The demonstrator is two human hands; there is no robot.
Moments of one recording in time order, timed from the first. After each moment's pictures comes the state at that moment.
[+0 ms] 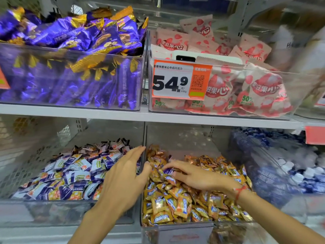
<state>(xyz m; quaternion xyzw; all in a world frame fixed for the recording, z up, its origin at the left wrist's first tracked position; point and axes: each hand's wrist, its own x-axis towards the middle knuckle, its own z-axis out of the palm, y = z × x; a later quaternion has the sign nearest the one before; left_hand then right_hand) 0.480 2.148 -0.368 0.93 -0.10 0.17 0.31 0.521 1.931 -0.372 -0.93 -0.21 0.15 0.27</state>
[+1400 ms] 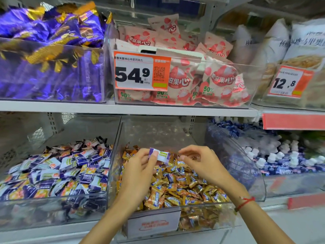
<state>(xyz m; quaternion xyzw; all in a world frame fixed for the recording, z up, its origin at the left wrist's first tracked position) 0.474 2.059 -0.385 0.74 -0.14 0.10 0.65 0.474 1.865 -0.365 -0.92 -0.07 -0.16 0.35</state>
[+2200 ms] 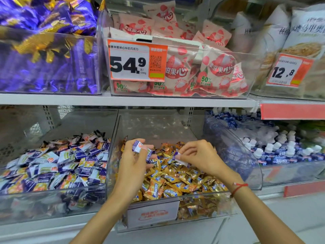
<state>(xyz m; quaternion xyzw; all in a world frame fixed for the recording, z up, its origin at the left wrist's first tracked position) 0.473 2.064 -0.389 0.70 -0.11 0.09 0.70 0.480 1.860 -0.372 -0.92 -0.04 -0.10 0.38</state>
